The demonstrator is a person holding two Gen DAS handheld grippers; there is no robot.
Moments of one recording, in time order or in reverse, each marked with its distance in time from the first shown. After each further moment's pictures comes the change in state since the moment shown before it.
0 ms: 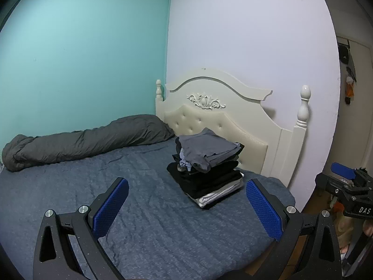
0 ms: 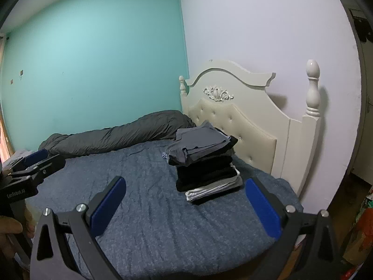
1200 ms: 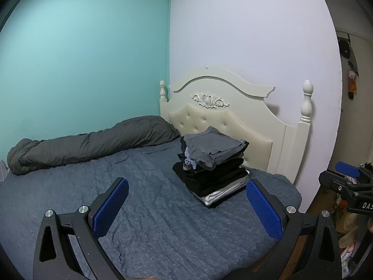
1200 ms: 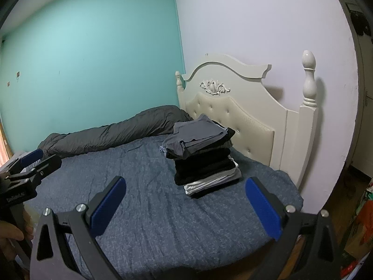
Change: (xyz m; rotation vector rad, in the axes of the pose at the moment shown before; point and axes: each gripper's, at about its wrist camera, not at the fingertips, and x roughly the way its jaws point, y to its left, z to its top) left arm -0.005 0.000 -0.011 0.031 -0.008 0.029; right arm 0.002 -0.004 -0.010 0.021 0.027 -0.018
